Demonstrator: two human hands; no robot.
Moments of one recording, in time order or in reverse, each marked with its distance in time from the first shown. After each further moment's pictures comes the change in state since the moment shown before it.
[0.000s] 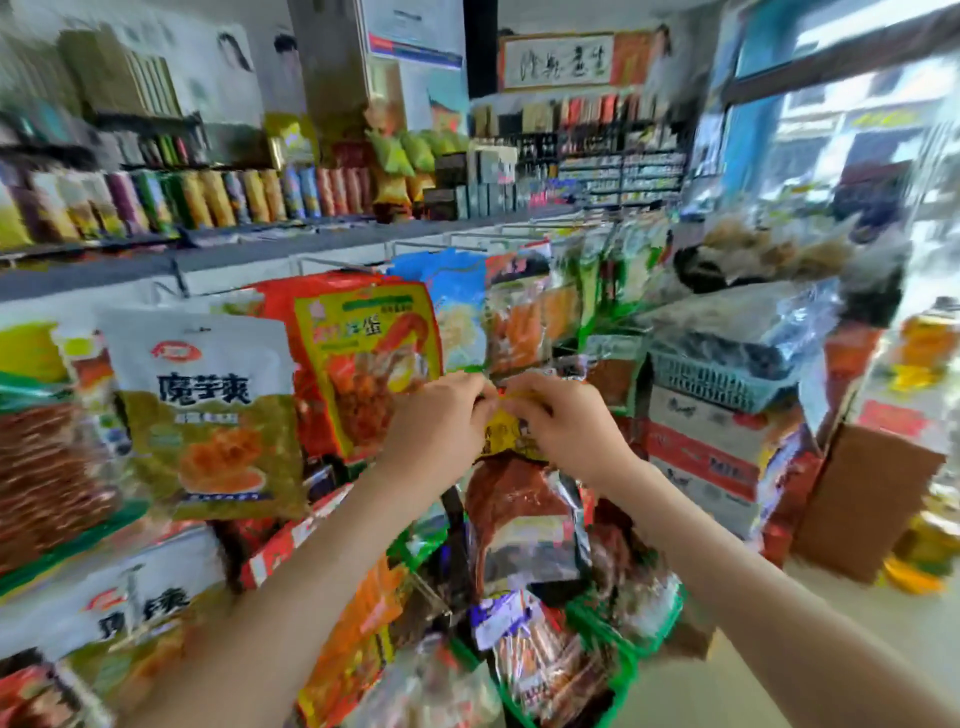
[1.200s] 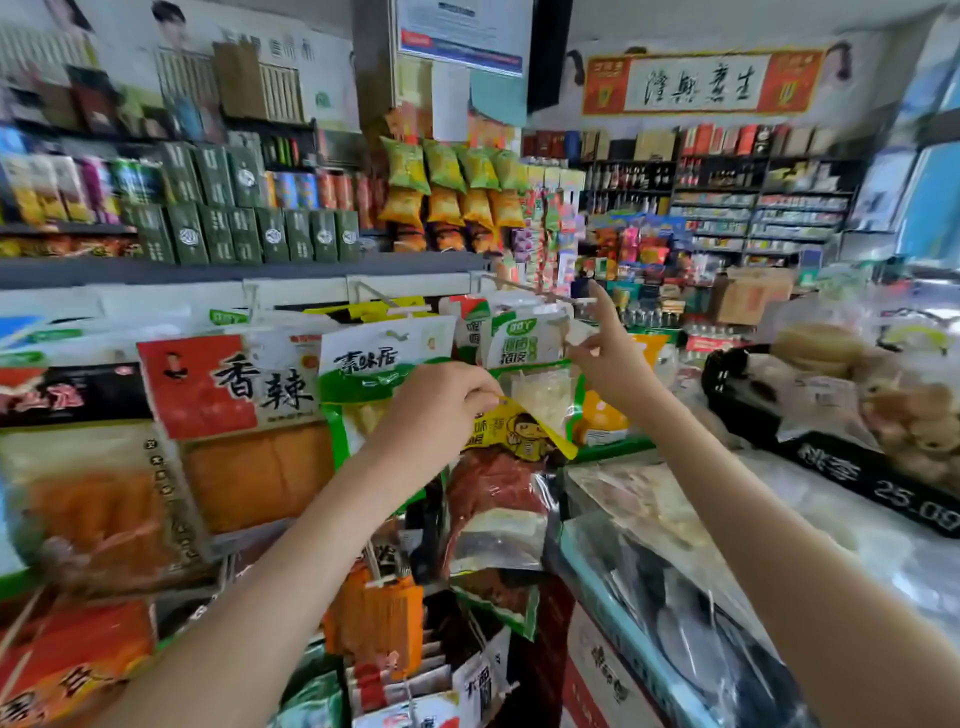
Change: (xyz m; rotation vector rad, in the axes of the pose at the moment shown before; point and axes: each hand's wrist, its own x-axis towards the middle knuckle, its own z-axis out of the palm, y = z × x) left_hand 0.488 0.103 0.353 -0.030 0.056 -0.328; right_hand 0.423 0.564 -0.180 0.200 -0.111 0.021
